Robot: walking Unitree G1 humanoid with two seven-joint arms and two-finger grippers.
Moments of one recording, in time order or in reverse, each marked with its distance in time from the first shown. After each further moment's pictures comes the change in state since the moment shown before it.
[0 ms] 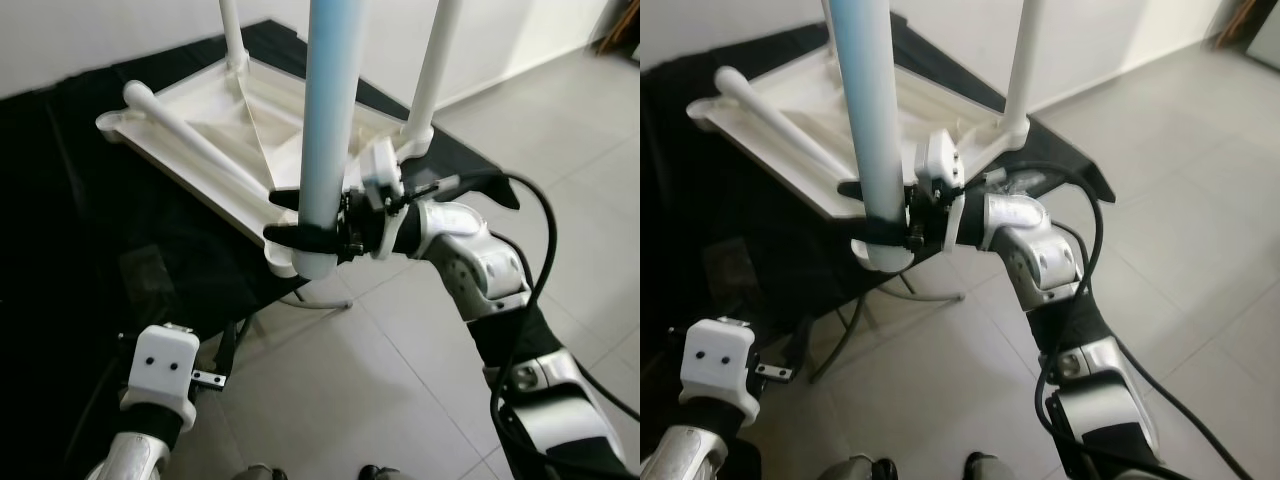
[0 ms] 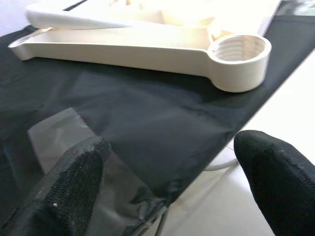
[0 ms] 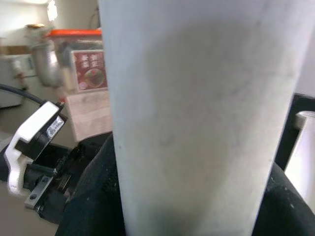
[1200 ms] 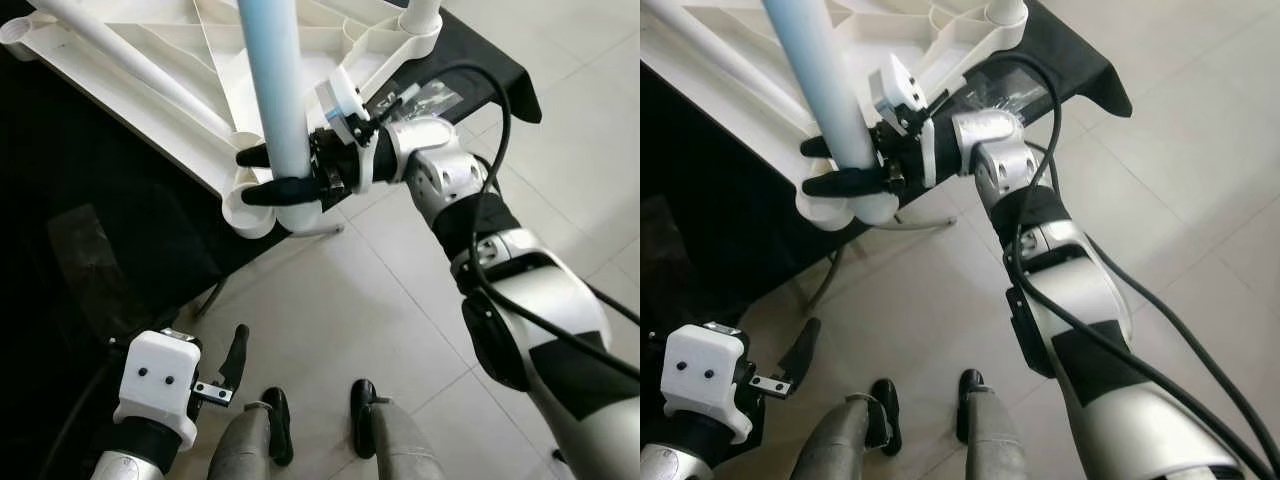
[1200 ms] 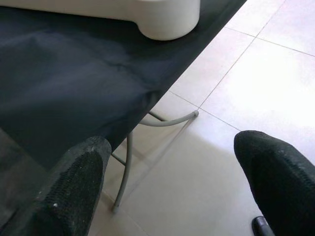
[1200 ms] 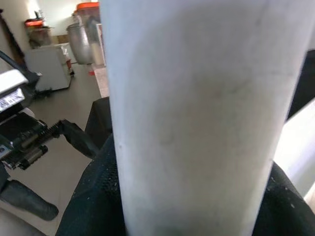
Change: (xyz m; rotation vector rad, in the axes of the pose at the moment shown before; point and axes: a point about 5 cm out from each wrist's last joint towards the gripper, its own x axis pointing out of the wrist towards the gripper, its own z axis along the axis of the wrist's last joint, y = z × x) left arm -0.017 -0.005 0.028 -0.021 -0.019 -0.073; right arm 0.040 -0.042 0.047 -0.163 0.121 0.248
